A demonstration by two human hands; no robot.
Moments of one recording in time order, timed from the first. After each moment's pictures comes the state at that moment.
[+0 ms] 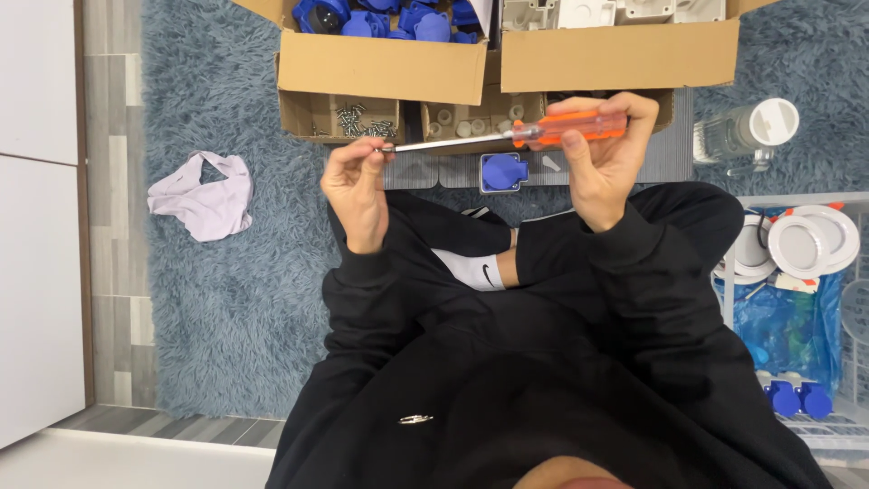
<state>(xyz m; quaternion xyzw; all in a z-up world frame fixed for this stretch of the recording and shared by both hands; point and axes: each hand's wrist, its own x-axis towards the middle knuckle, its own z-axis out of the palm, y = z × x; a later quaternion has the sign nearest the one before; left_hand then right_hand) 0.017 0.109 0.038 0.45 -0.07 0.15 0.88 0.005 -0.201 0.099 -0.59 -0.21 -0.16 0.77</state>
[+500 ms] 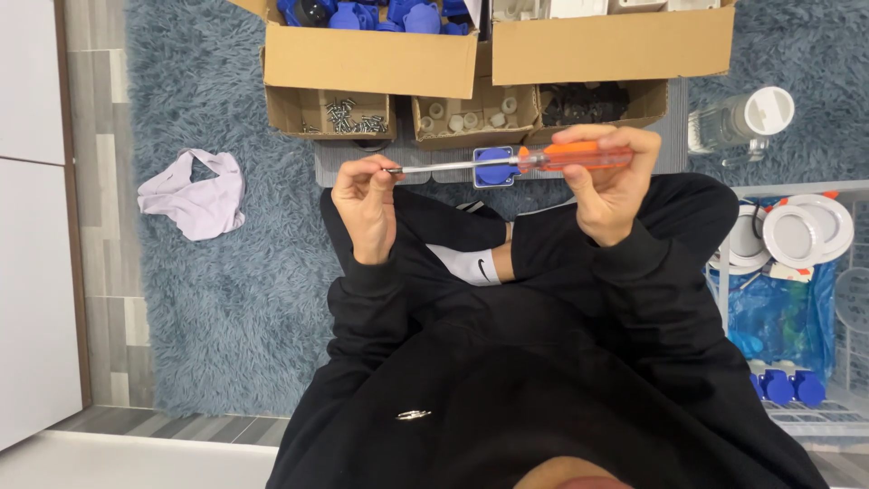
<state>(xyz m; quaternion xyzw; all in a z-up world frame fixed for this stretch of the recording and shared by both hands) 0.000 0.099 -0.002 0.48 -0.04 0.16 0.86 -0.020 -0.215 0.082 -0.64 -0.22 -0.24 0.69</state>
